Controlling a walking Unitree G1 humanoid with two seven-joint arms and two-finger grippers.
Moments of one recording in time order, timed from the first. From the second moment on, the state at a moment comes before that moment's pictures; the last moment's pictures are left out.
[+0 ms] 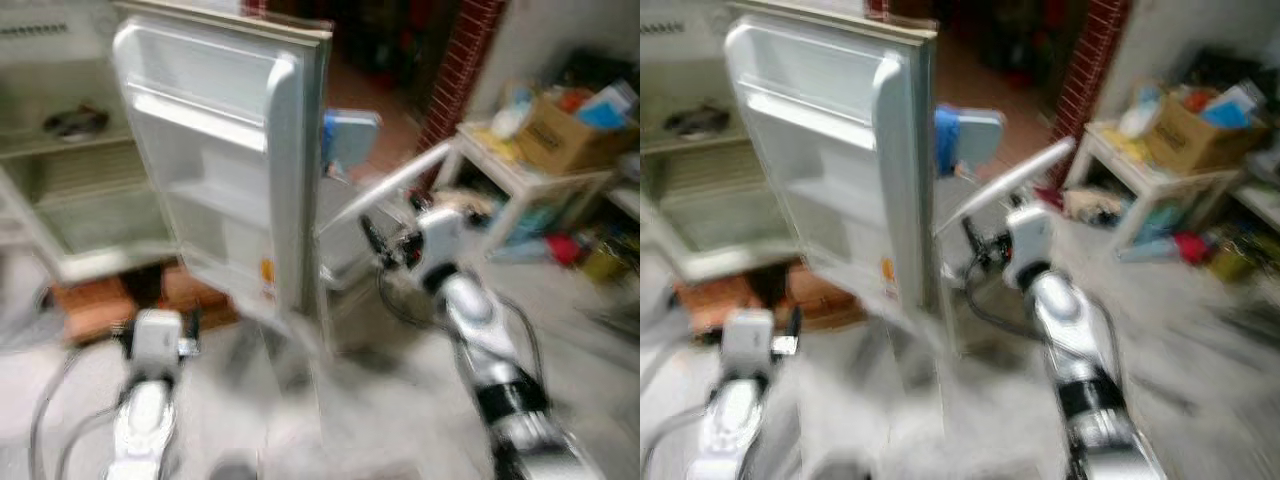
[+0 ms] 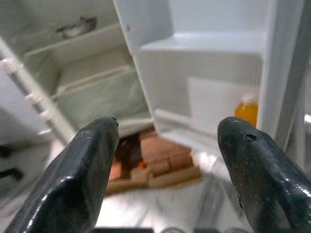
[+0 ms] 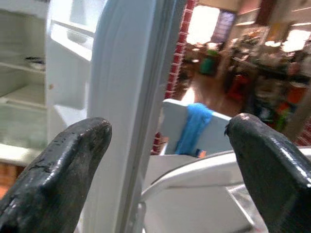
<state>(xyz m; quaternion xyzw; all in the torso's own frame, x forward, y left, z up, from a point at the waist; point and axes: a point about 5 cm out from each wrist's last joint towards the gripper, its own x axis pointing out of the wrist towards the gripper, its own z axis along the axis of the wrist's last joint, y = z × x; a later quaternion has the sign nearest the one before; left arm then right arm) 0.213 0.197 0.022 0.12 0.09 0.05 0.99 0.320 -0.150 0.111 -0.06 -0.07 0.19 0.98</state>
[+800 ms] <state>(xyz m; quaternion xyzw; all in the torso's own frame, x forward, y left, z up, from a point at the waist) 0.200 0.209 0.014 0.12 0.12 0.06 0.98 0.318 -0.149 0.107 -0.05 -0.07 0.17 0.98</state>
